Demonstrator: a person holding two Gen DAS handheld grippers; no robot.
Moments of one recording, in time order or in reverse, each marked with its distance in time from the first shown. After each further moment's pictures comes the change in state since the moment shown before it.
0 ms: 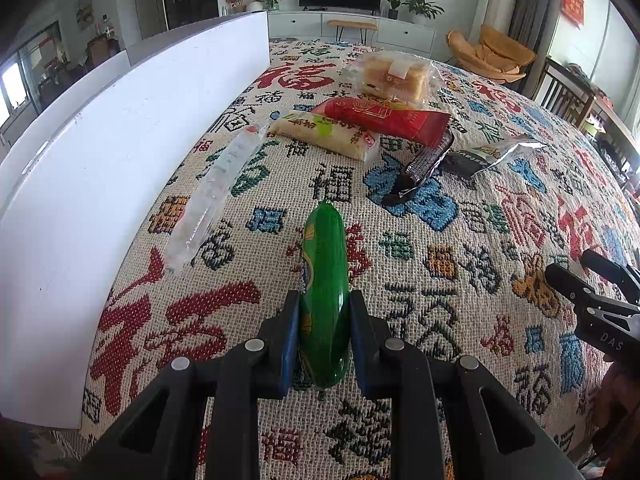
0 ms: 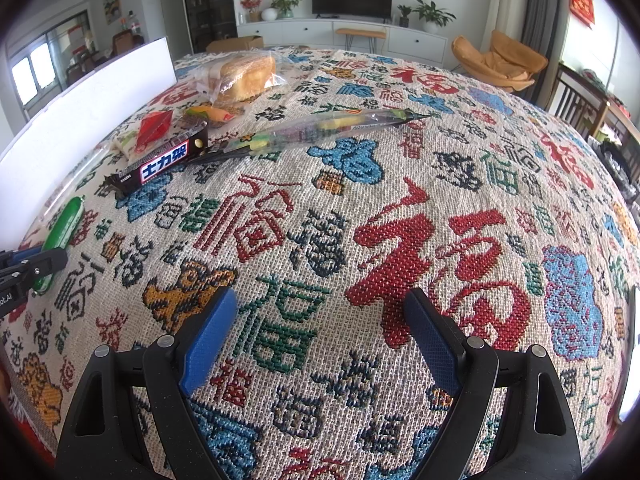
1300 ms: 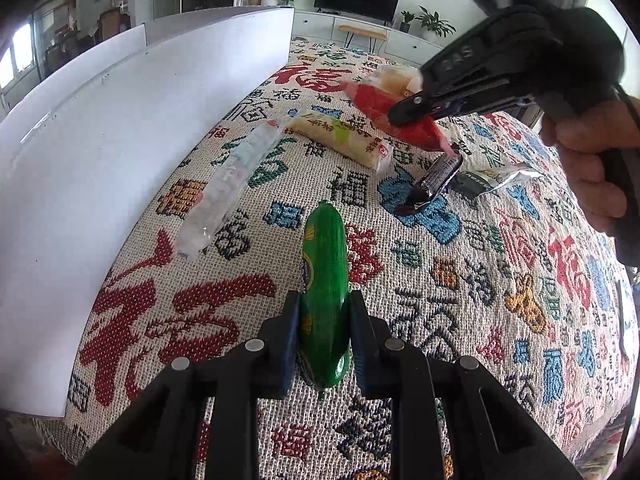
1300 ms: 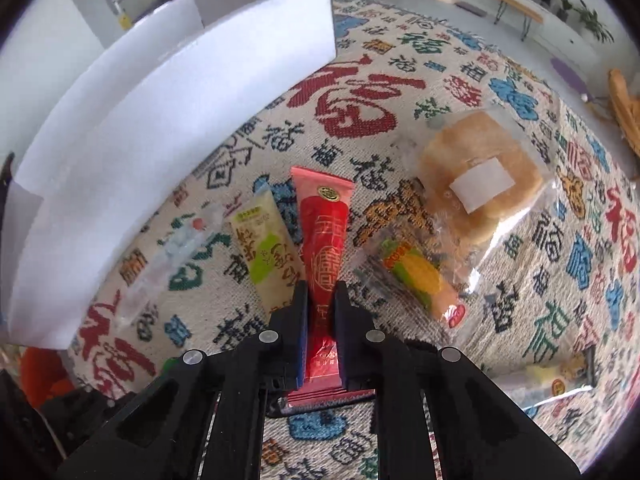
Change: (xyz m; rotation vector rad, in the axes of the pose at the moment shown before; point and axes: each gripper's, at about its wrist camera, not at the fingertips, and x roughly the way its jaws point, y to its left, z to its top) left arm -0.002 0.023 -0.002 -0.112 -0.015 -0.078; right arm 0.082 0.136 0.176 -0.305 0.324 0.347
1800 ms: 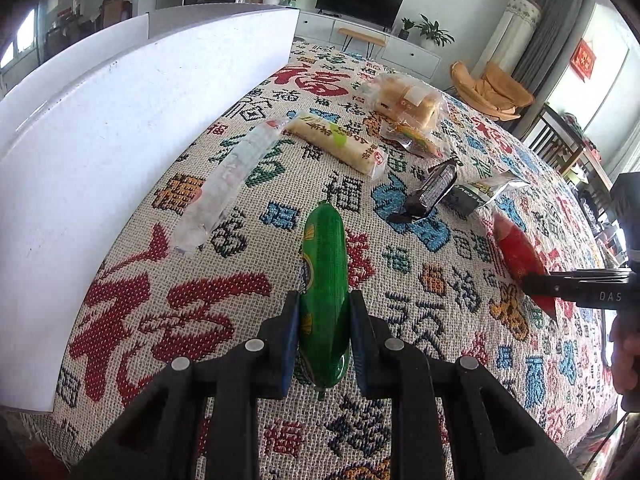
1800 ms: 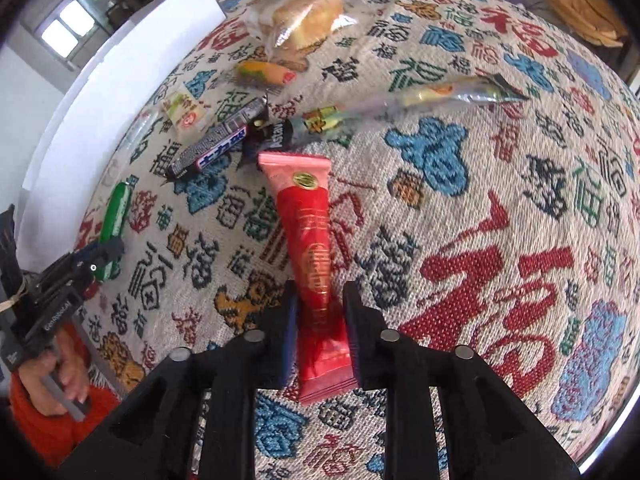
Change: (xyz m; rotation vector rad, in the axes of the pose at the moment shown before) left arm -0.002 0.007 0.002 -0.046 -0.008 -0.065; right arm -0.049 -0.074 -0.168 0.254 0.030 0.001
